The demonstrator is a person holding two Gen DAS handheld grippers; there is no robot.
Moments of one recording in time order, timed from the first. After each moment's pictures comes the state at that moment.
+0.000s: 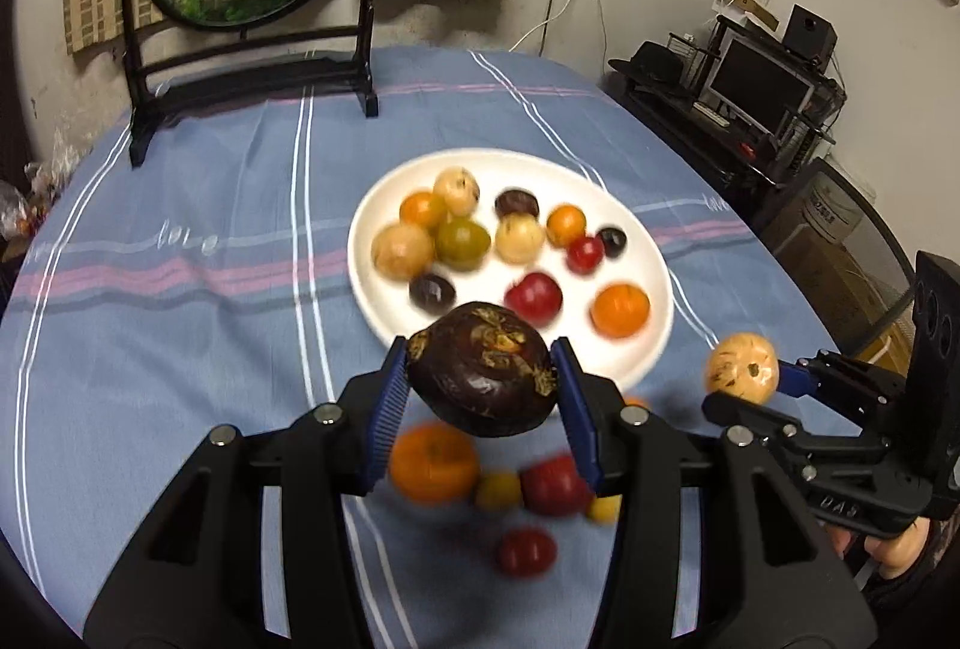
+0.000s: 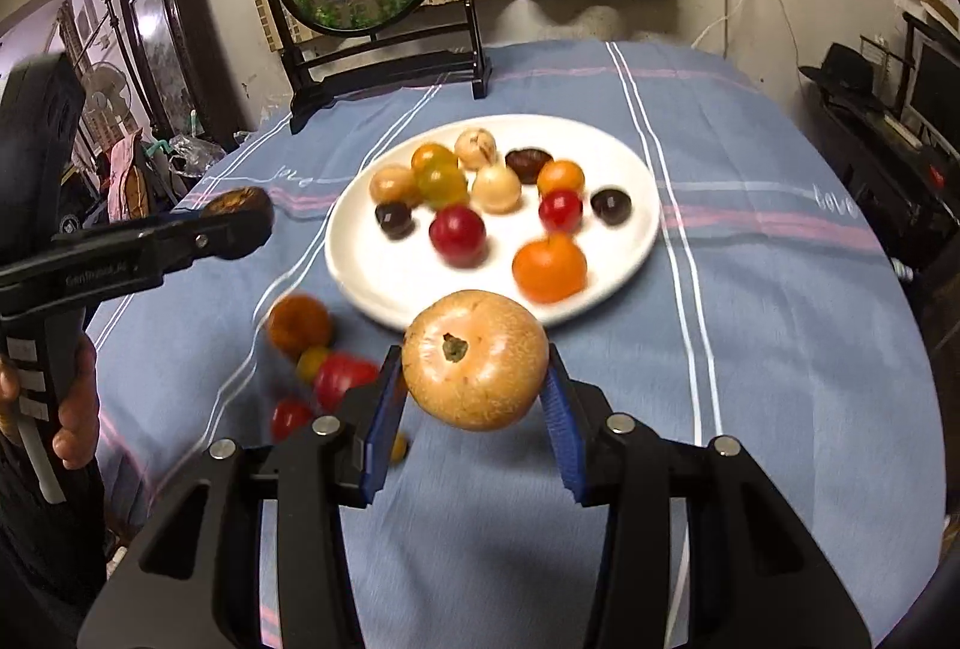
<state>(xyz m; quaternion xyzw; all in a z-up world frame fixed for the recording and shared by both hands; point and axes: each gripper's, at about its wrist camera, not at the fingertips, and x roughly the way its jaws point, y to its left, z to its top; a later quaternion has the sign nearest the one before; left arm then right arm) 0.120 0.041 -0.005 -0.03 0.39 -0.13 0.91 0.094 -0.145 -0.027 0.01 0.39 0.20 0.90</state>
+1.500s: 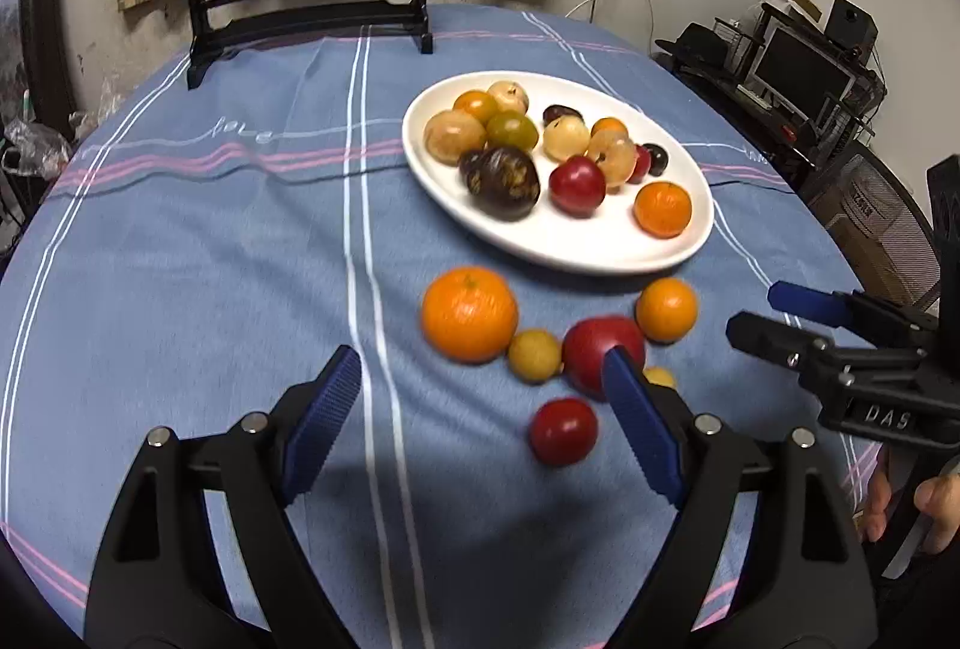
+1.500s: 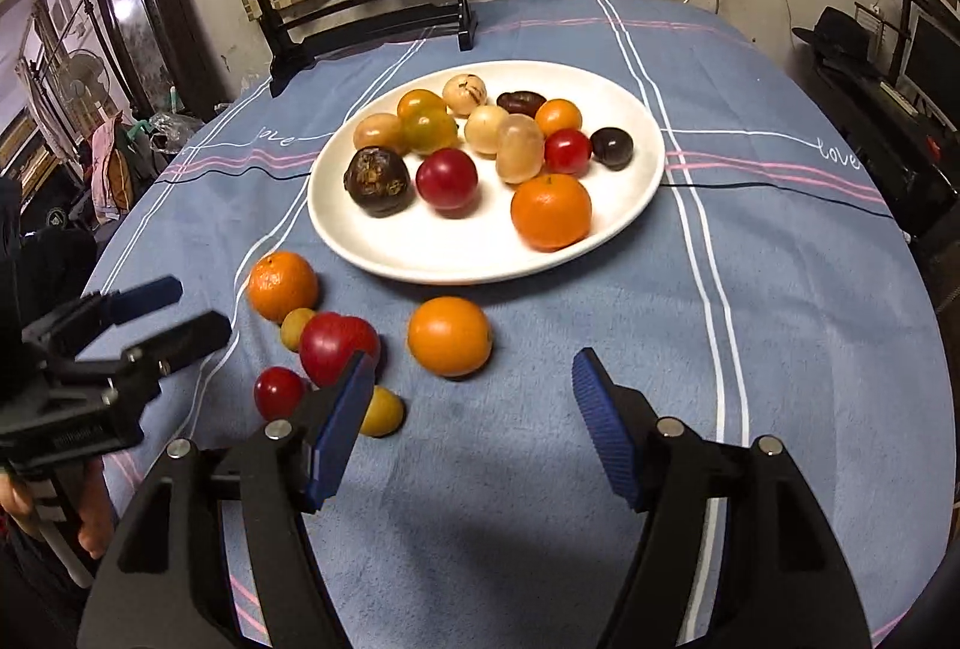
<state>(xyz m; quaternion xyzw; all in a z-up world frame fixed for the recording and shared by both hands) 0.047 0.053 -0.057 -0.04 0.42 -0.07 0.91 0.076 -0.138 -0.049 0.01 0.44 0.18 0.88</state>
